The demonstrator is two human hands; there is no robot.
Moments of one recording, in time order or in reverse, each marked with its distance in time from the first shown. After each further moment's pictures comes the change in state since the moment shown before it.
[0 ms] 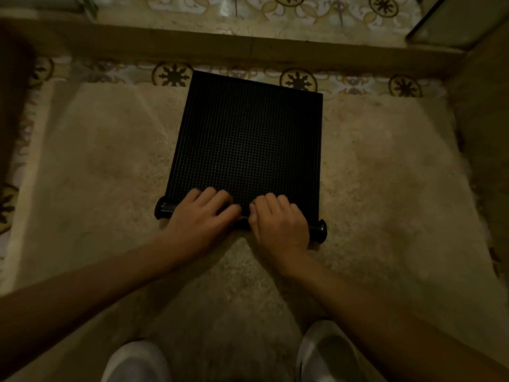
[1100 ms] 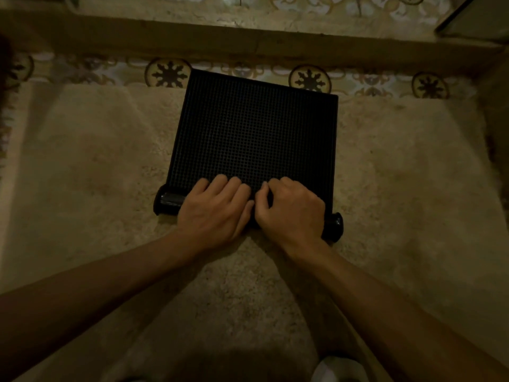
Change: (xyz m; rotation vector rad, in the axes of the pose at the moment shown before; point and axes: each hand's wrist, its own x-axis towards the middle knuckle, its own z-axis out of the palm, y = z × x) left_hand 0.051 -0.015 0.018 0.121 -0.073 -0.151; right_hand 0.068 0.015 0.007 0.119 -0.147 0.254
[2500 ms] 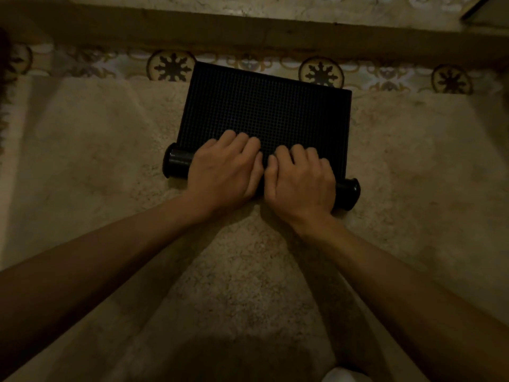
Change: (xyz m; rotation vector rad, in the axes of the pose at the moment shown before) left_hand 0.061 -0.023 0.009 -0.058 0.048 -0.125; right_hand 0.039 0.008 0.008 -0.161 0.038 -0.126
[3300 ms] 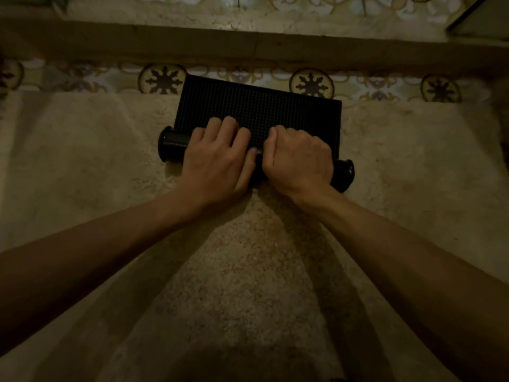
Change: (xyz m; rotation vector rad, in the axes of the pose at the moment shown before) left_hand 0.025 -0.014 0.005 0.076 0.064 -0.005; right_hand 0.060 0.016 -0.001 0.112 0.040 -0.008
